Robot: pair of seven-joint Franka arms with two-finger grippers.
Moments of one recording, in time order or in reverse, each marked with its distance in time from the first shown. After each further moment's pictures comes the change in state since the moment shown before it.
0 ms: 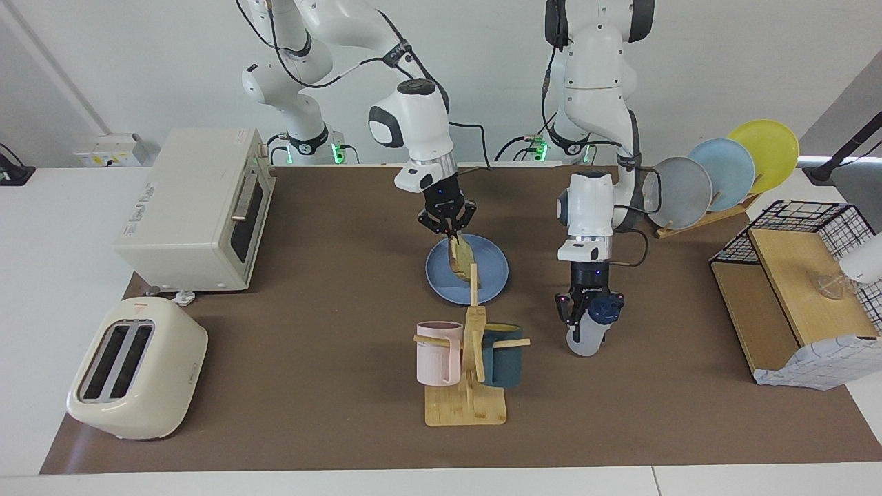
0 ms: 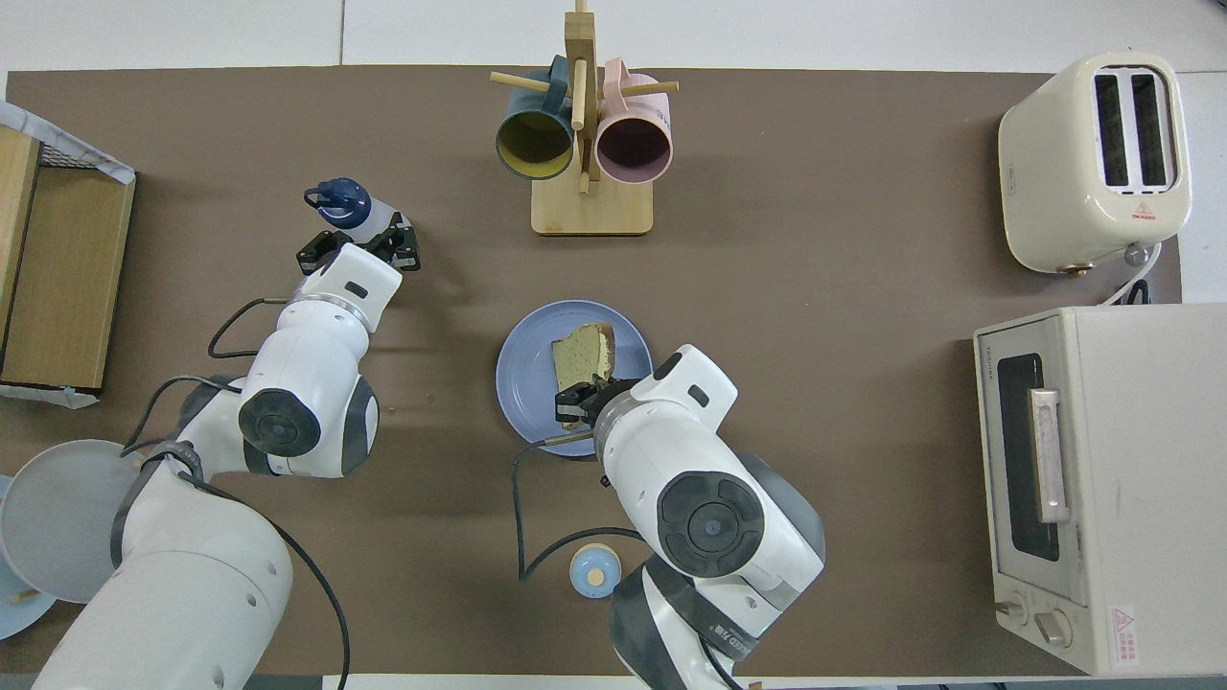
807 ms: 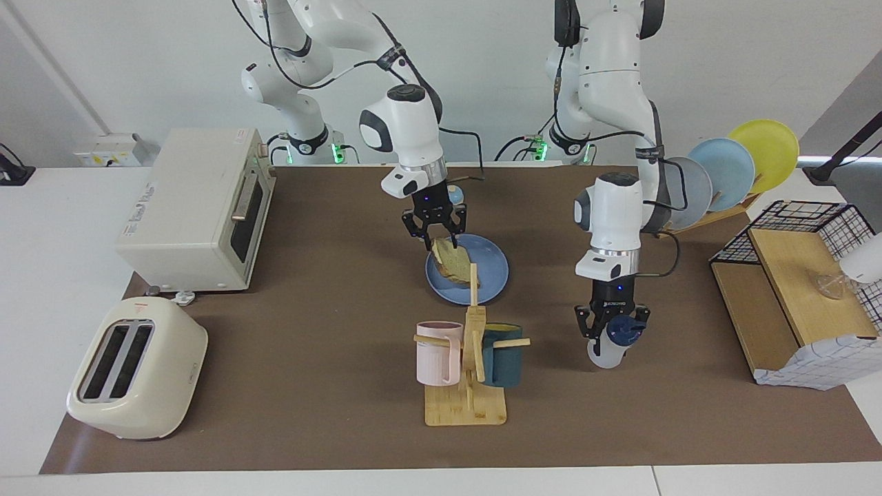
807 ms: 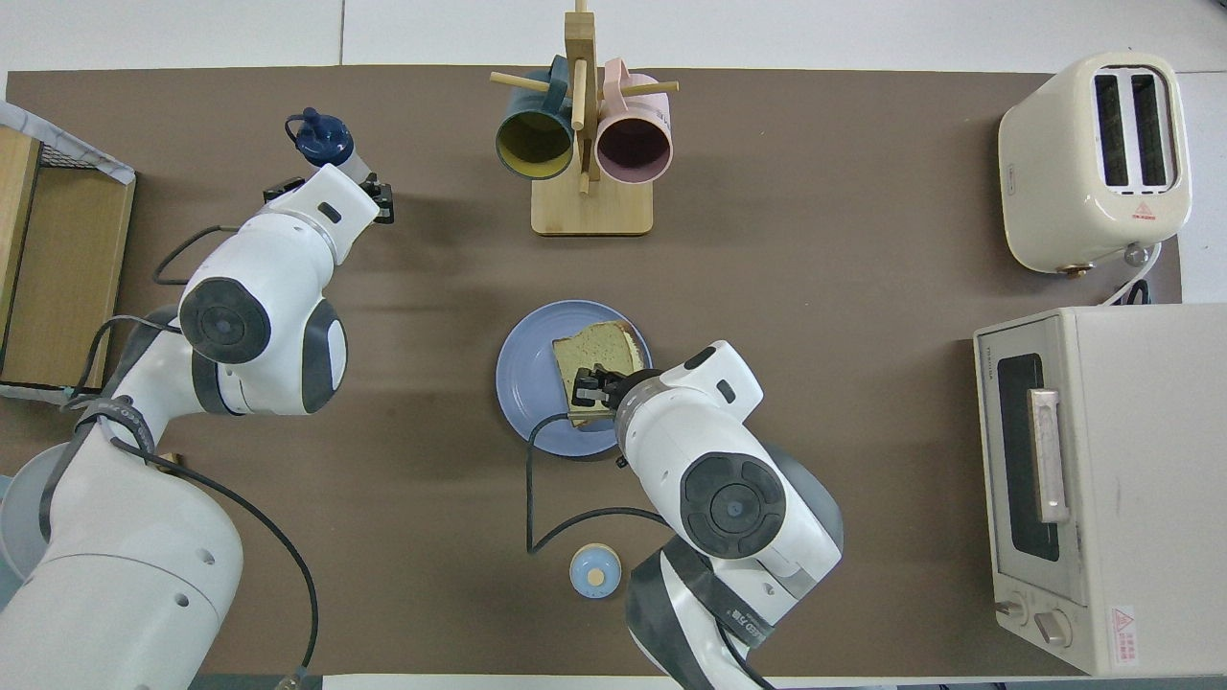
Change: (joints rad) left arm 0.064 -0.034 0.006 0.239 0.001 -0.437 0.227; right arm -0.030 -0.004 0.001 -0.011 0.001 -0.009 0.145
